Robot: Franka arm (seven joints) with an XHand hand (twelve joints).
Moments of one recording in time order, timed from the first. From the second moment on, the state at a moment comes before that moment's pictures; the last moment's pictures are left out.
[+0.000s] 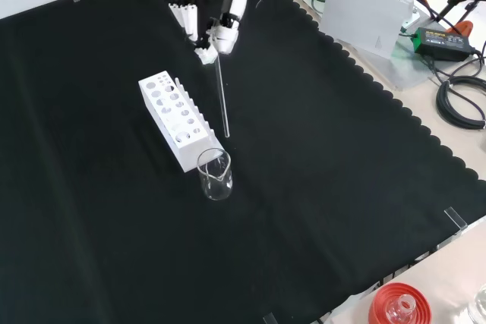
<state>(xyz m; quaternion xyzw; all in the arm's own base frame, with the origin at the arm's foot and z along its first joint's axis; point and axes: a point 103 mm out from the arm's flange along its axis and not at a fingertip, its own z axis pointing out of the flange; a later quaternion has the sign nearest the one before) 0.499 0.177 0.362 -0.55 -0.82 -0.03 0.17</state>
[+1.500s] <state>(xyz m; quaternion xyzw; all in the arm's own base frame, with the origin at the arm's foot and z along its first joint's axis) 0.547 0.171 0.289 -0.55 -0.80 0.00 0.23</state>
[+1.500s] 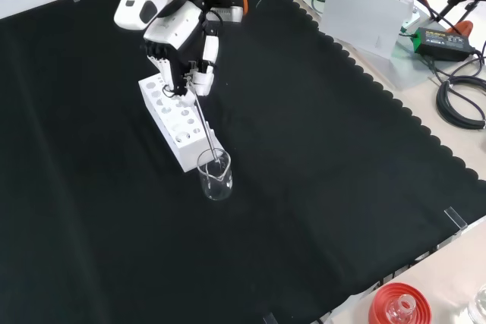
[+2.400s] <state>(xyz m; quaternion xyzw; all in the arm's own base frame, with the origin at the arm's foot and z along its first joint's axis) 0.535 0.202 0.271 -0.53 -0.81 0.02 0.25</state>
